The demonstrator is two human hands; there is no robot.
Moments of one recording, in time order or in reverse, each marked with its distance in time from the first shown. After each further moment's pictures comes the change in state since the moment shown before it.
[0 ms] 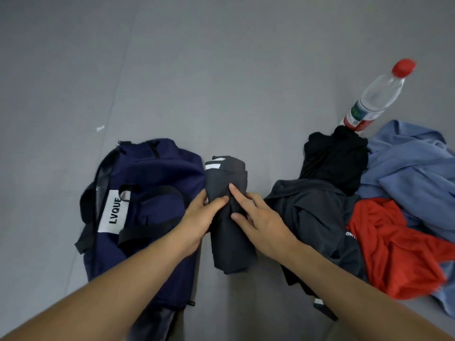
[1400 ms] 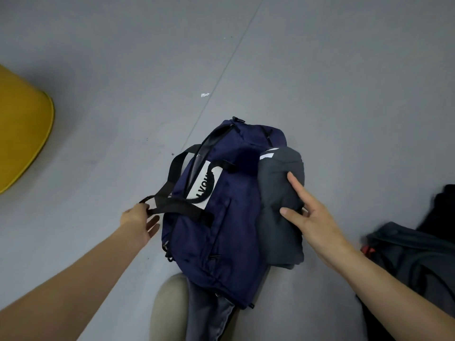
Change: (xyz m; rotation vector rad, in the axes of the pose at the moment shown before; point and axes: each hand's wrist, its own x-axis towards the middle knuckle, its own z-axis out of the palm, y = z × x) left_hand -0.031 -0.098 -0.310 -0.578 0.953 -0.373; right_hand 0.085 -0.093 0.063 0.648 -0.157 0.227
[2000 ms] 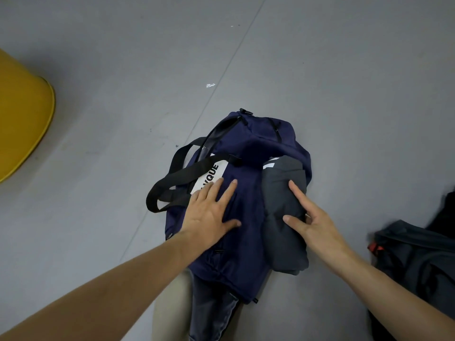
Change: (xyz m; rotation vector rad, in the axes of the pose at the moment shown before) left_hand -0.053 -0.060 0.073 1.574 -0.263 1.361; right_hand -0.001 0.027 0.004 -0.099 -0.011 0.051
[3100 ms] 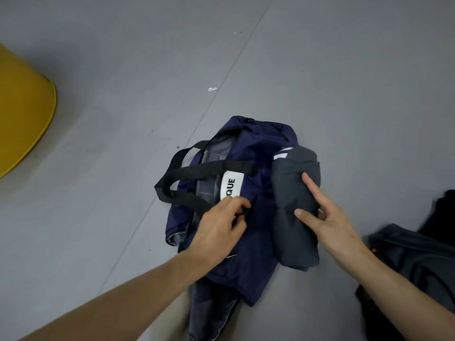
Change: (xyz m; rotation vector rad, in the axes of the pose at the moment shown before) left_hand -0.038 0.037 -0.030 -0.746 0.198 0.020; right_hand -0.013 -0.026 -0.014 -0.071 0.068 -0.110
